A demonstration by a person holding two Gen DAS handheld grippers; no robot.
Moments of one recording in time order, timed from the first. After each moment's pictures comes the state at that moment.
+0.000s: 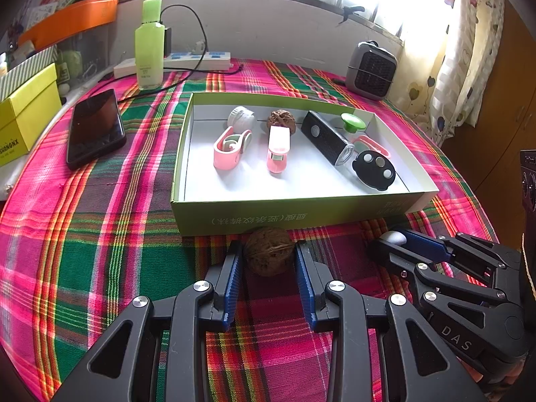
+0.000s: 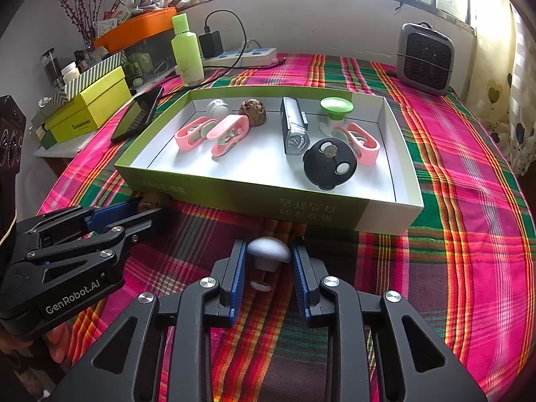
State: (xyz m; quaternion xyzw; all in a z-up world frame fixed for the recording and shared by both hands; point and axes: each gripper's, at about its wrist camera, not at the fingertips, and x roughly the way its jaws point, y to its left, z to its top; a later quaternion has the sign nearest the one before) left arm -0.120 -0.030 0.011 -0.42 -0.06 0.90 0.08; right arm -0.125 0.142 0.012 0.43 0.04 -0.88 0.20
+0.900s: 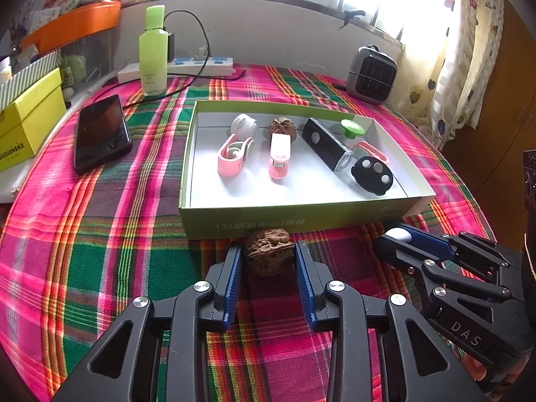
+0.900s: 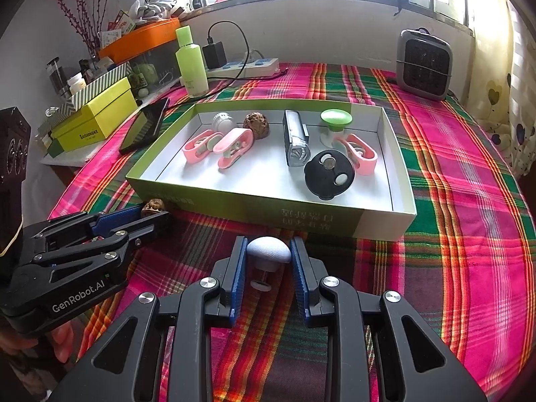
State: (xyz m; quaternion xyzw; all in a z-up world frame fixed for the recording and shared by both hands) left arm -0.116 -0.032 0.019 -0.41 -0.06 0.91 0.08; right arm -0.122 0.144 0.024 0.41 0.03 -0.88 0.21
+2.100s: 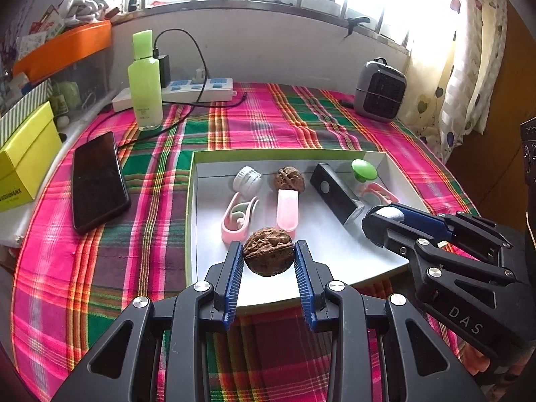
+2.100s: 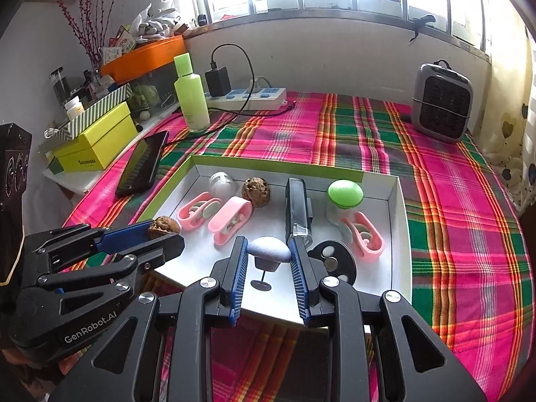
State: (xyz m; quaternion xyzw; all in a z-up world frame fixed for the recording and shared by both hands) left arm -0.164 -0.030 0.044 -0.41 -0.04 0.91 0.06; right arm -0.179 0.131 0.051 0.39 0.03 -0.89 0.23
